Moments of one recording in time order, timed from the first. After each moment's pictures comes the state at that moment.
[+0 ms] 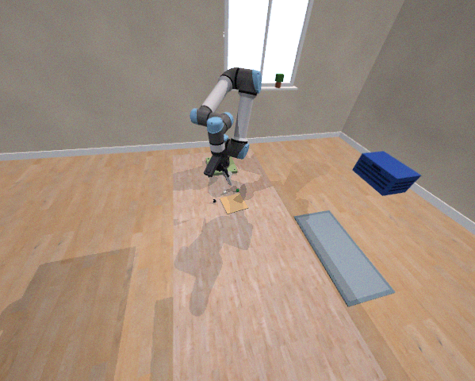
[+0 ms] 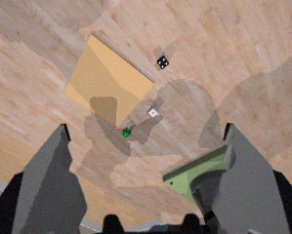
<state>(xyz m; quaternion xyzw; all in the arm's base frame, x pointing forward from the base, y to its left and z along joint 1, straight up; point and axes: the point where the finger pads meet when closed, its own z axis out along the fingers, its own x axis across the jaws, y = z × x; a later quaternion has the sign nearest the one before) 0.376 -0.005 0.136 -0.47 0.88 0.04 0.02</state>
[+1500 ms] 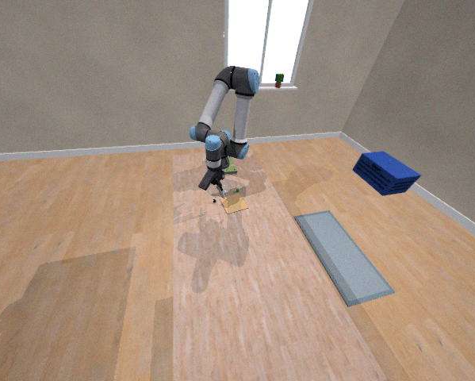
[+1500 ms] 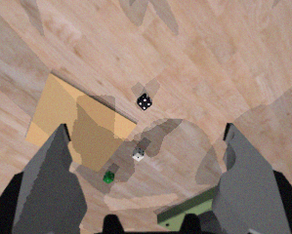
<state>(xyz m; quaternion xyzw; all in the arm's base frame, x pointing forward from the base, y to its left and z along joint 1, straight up) 0.393 -0.044 0.053 -0.46 0.89 0.00 0.00</state>
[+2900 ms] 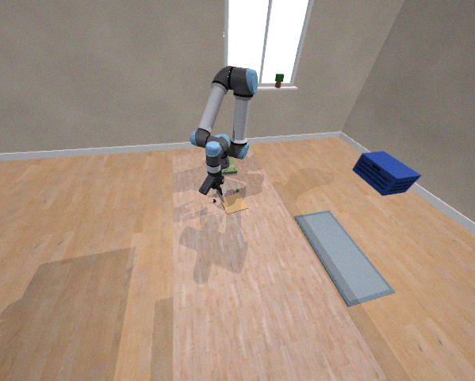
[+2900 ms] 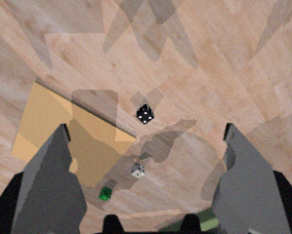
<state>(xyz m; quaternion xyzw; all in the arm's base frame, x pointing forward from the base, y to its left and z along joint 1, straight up) 0.396 -0.045 0.020 -0.46 0.89 0.00 0.00</state>
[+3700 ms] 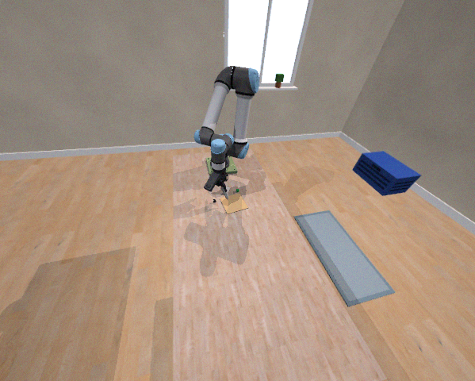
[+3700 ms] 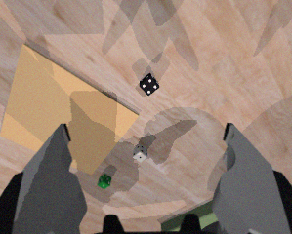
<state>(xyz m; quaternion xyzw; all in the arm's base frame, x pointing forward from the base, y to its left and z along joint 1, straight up) 0.367 -0.019 0.019 -0.46 0.89 0.00 0.00</state>
